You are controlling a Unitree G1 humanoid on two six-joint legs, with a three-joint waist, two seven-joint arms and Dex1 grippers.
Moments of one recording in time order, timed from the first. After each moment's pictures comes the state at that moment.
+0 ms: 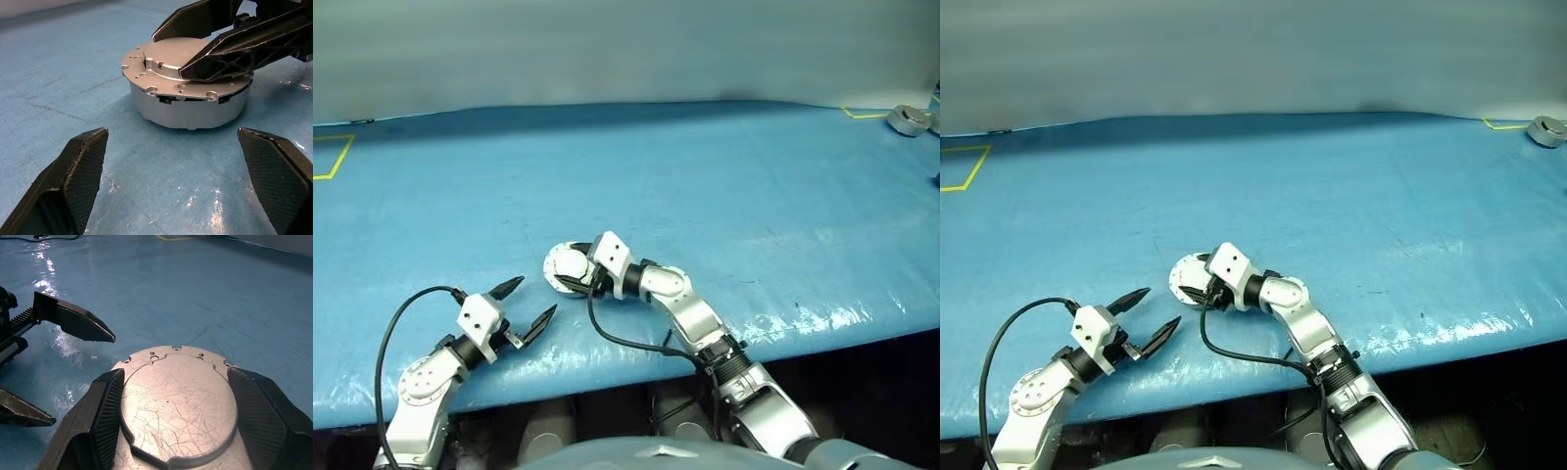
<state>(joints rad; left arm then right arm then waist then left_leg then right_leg) 0.30 0.44 0.07 -0.04 -0.25 -0.25 -0.72 -0.41 -0.06 0.40 0.26 0.02 0.06 0.73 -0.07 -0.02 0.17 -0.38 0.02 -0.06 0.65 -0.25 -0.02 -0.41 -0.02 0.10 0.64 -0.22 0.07</state>
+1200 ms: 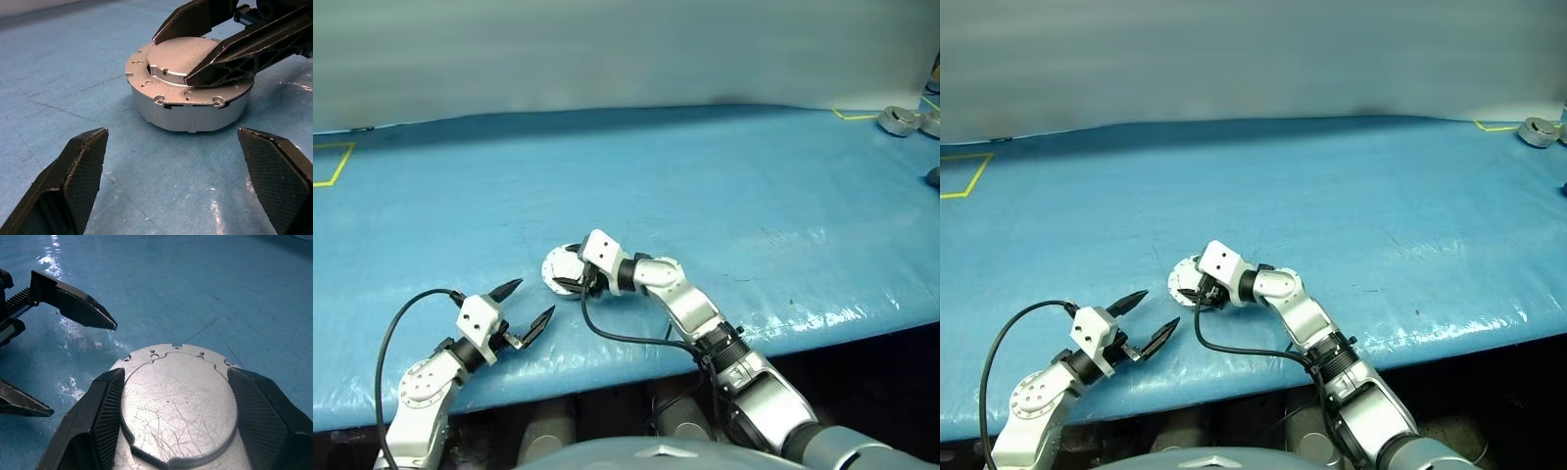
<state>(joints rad) 0.30 0.43 0.07 -0.04 -0.25 -0.23 -0.70 -0.49 -0.08 0.46 0.29 -0.02 0.17 0.72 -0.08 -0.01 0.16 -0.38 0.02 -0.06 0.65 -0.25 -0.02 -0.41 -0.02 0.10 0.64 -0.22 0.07</state>
